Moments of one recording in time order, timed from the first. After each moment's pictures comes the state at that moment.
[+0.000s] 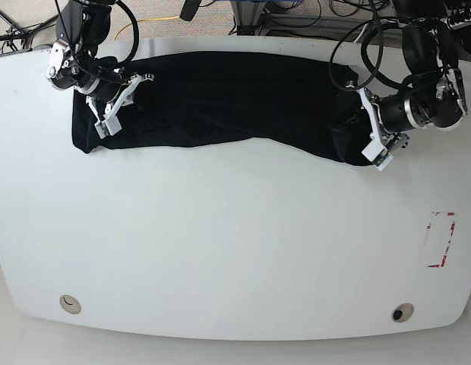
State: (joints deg) left arm 7.6 -17.1 -17.7 108.6 -56.0 -42.8 82.9; right arm -15.0 9.6 25.4 92.6 38.2 41.1 -64.3
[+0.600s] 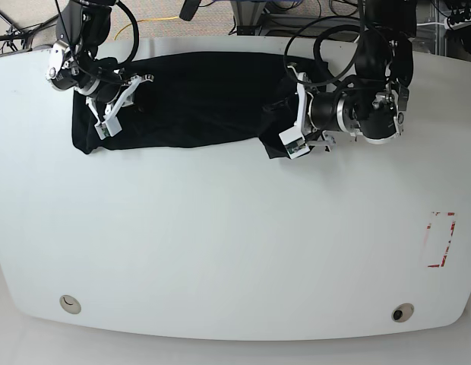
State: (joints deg) left arm 2.4 -13.1 6.8 108.3 -50.8 -42.8 83.3; right arm -14.4 9.5 25.4 92.5 38.1 41.1 -64.5
